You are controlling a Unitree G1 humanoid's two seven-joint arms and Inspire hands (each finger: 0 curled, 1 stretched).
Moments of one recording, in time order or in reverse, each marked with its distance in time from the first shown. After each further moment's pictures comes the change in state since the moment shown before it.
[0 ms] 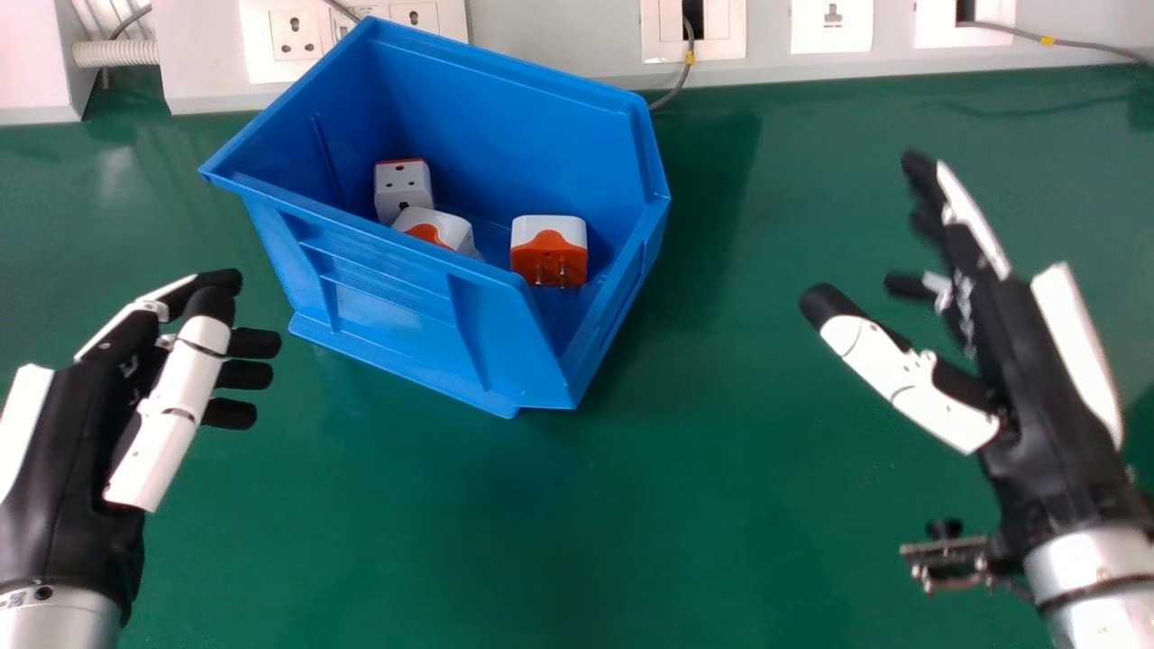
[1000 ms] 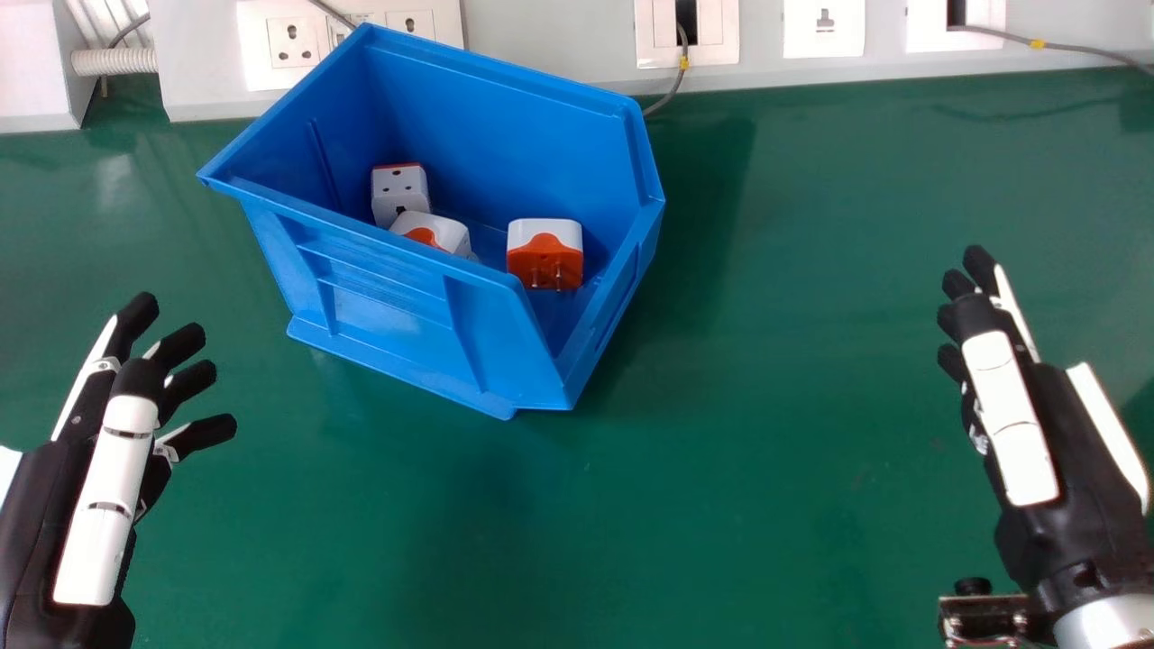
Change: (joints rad) left arm 0.140 -0.014 0.072 0.220 -0.221 -0.383 -0.185; right arm 0.047 0.059 -0.094 0.136 0.158 -0.087 0.065
